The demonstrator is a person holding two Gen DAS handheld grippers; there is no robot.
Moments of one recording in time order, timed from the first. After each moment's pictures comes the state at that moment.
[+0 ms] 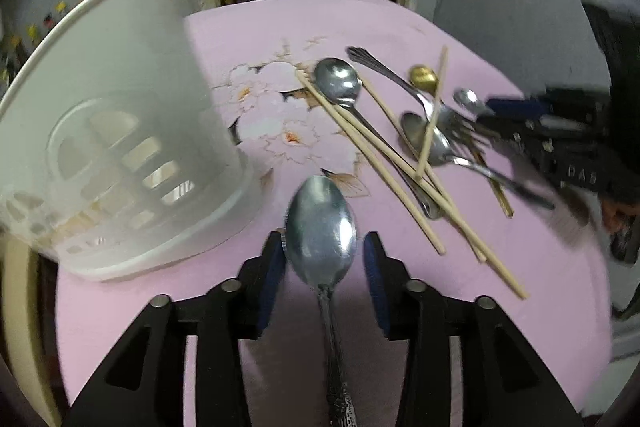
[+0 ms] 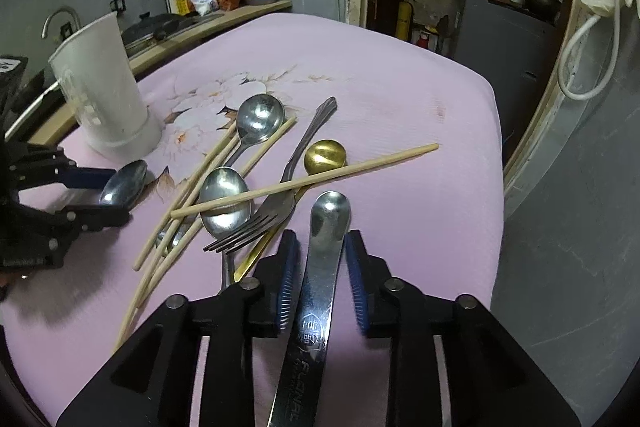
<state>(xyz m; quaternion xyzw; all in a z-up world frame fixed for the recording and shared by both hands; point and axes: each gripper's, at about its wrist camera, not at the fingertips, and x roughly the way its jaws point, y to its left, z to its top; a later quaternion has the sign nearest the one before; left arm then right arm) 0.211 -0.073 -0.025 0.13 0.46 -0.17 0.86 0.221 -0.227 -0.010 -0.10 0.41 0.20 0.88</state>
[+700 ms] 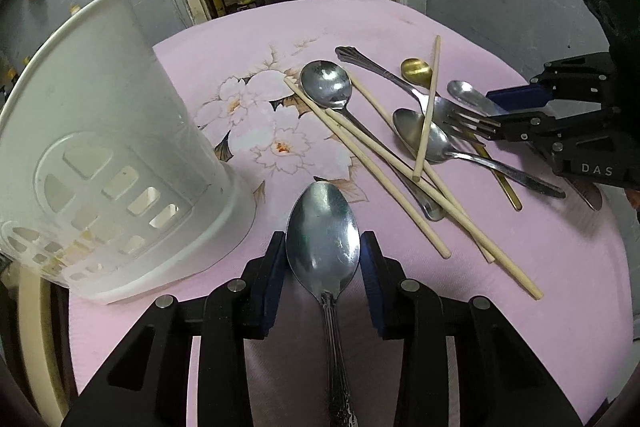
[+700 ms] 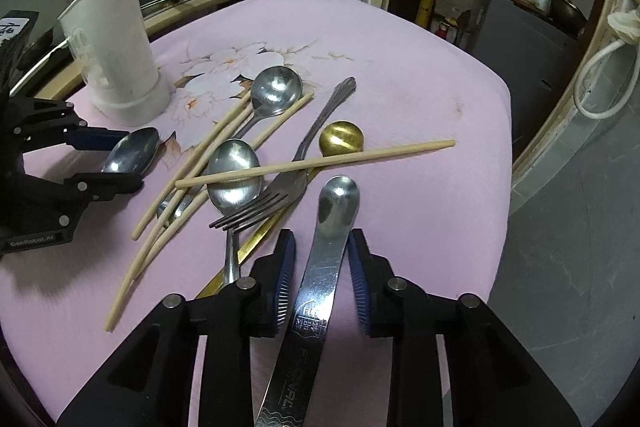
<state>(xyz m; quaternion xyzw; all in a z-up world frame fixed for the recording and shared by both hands) 0.217 -0.079 -0.031 0.15 0.44 -0.17 0.87 0.222 -0.220 -0.012 -0.16 0.44 0.22 0.85</state>
